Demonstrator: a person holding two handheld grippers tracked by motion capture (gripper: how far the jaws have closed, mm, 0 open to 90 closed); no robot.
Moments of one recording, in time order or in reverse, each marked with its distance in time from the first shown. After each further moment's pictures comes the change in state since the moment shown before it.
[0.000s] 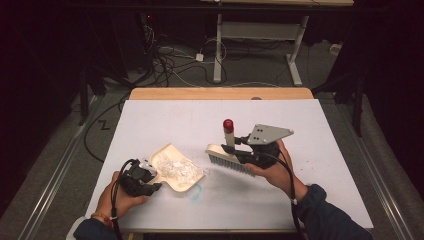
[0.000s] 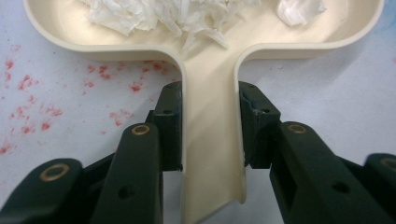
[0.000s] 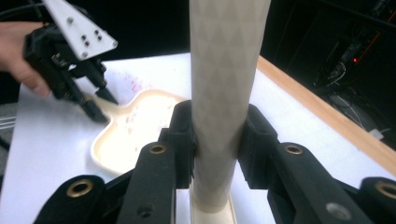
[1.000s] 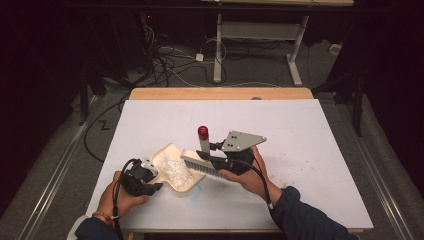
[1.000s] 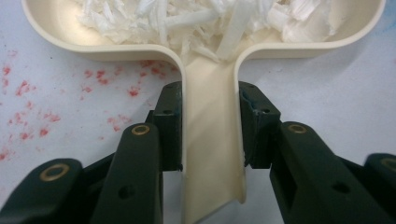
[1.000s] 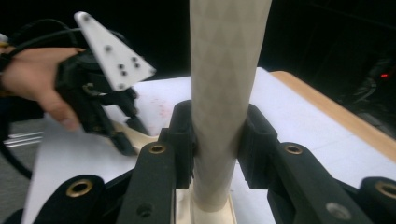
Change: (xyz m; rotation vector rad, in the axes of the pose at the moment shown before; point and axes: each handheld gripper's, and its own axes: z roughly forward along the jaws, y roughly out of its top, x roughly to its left) left arm -0.001 0.003 0.001 0.008 -0.001 0.011; right arm 0.032 0.011 0.048 -0.071 0.056 0.006
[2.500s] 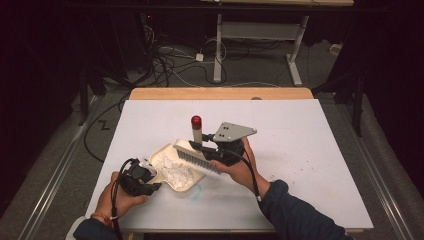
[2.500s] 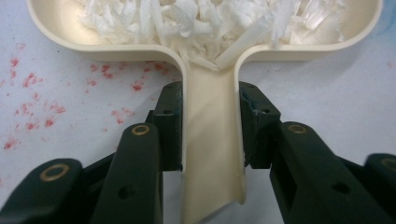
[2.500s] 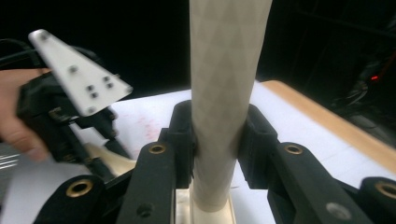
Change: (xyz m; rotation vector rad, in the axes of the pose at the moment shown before) left arm 0.001 -0.001 -0.005 -0.007 0.002 -0.030; right arm -0.011 0.010 0.026 -0.045 -0.037 0.030
